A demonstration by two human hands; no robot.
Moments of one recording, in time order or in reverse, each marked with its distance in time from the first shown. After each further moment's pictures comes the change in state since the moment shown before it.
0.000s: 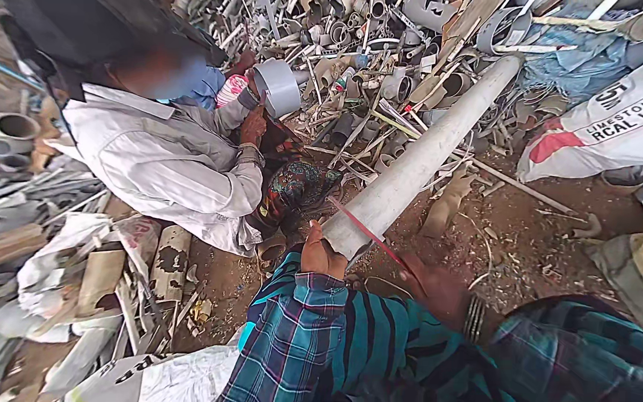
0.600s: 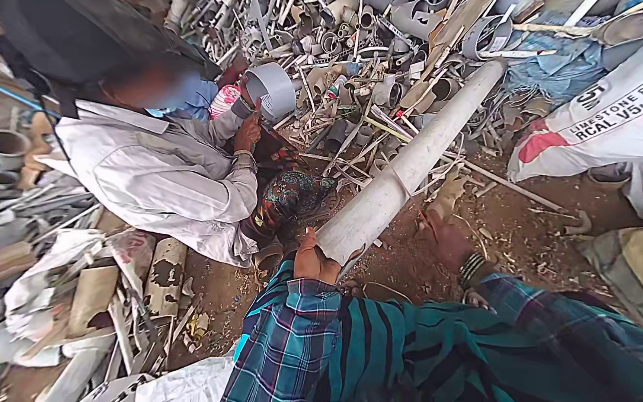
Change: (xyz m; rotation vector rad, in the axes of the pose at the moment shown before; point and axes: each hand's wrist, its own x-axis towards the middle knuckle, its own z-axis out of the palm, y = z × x) left_hand 0.005 0.002 -0.003 0.056 -0.010 -0.011; right_hand 0.050 0.053 -0.029 0.010 0.102 0.286
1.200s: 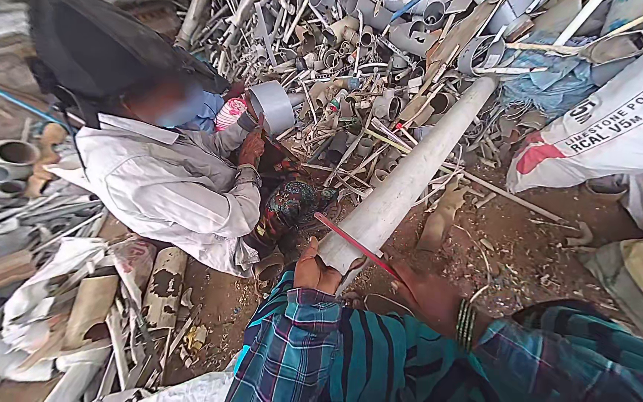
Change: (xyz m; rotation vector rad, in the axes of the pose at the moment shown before) left_hand -0.008 0.005 0.001 -0.041 -0.072 -0.032; right_hand -0.054 -0.045 0.012 -0.047 -0.177 -0.310
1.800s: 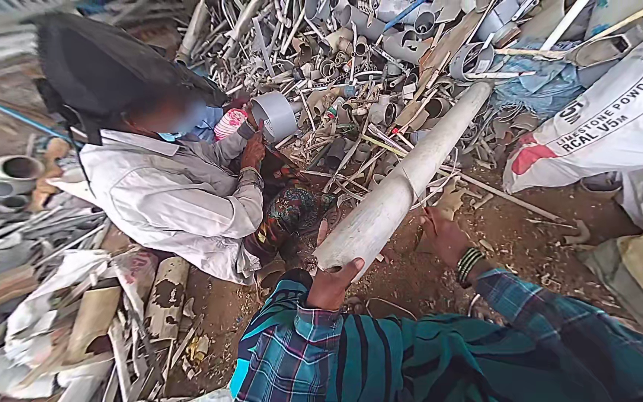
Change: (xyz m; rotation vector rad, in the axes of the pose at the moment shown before) left_hand 0.004 -0.020 -0.029 0.383 -0.581 0.372; right_hand 0.044 0.039 -0.053 0.122 0.239 0.415
